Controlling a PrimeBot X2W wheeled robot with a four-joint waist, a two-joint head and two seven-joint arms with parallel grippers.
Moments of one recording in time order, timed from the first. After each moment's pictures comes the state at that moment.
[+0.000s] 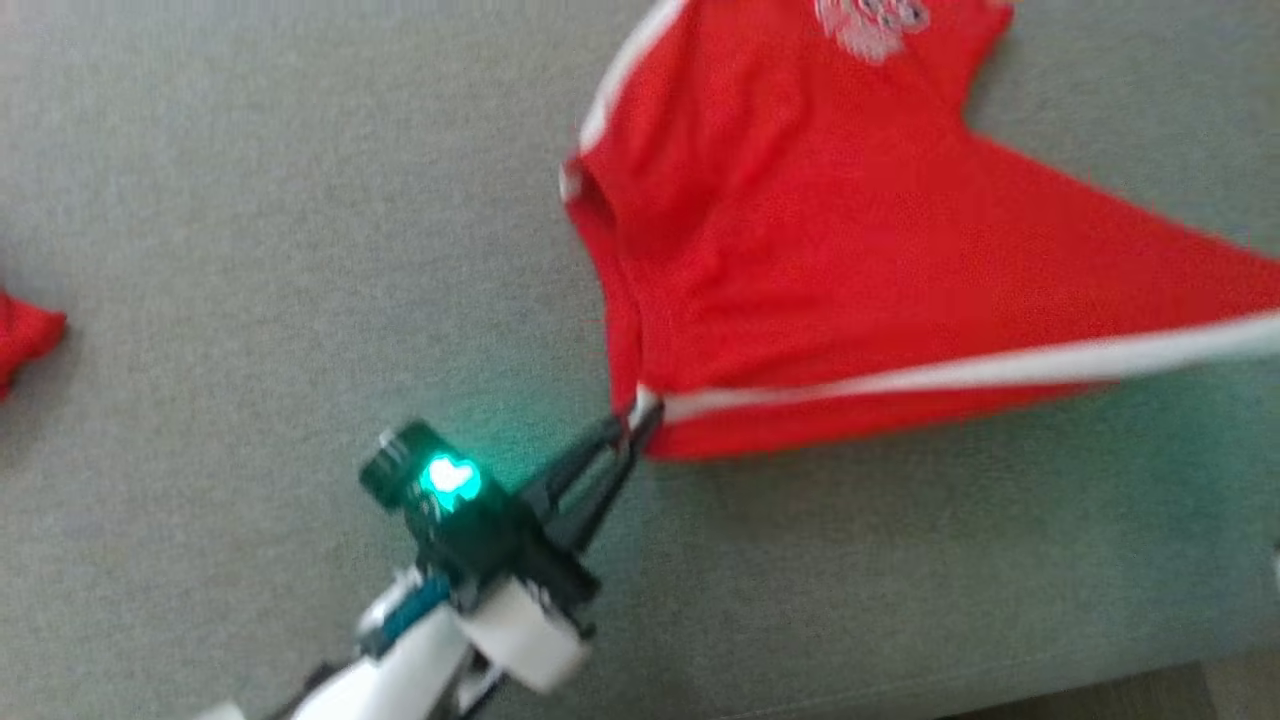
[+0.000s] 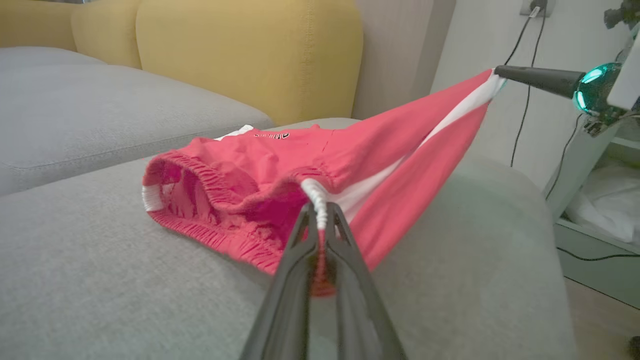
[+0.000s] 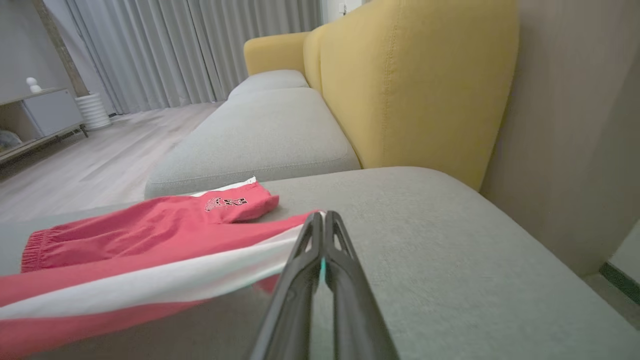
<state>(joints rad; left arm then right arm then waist) -0.37 0.26 -0.72 0.19 -0.24 -0.13 -0.26 0.03 -0.40 -0.12 -0.05 0.55 0.13 -0.19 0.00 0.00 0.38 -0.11</state>
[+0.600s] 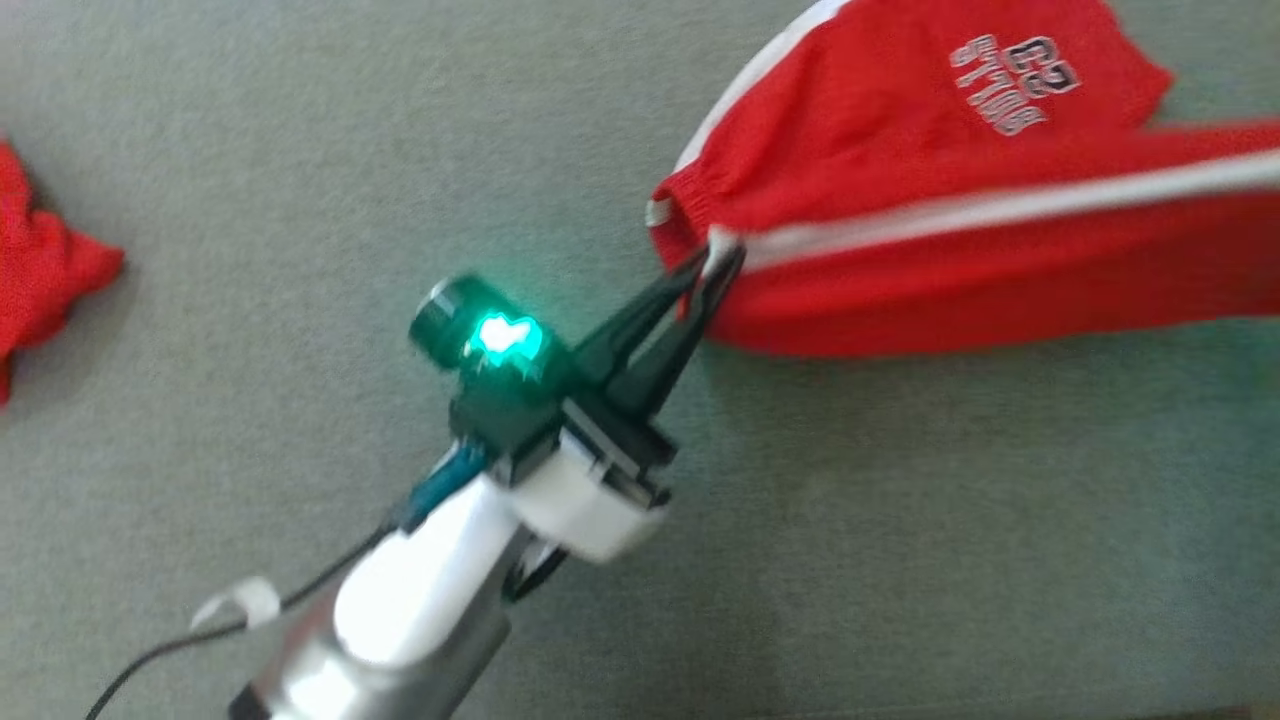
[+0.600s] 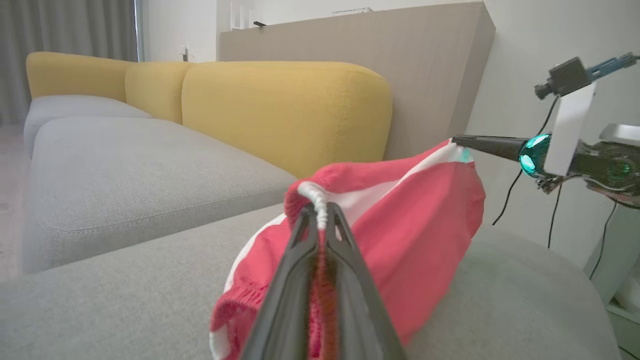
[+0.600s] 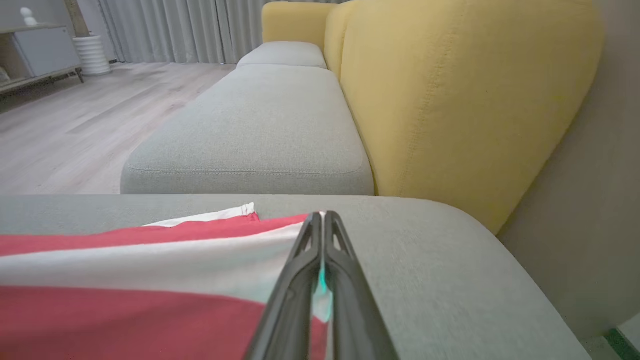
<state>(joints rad) -0.52 0.16 -0.73 0.14 -0.30 -0.13 -0.26 -0.15 -0.43 -0.26 -0.12 0.45 0.13 0.13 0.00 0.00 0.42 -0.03</state>
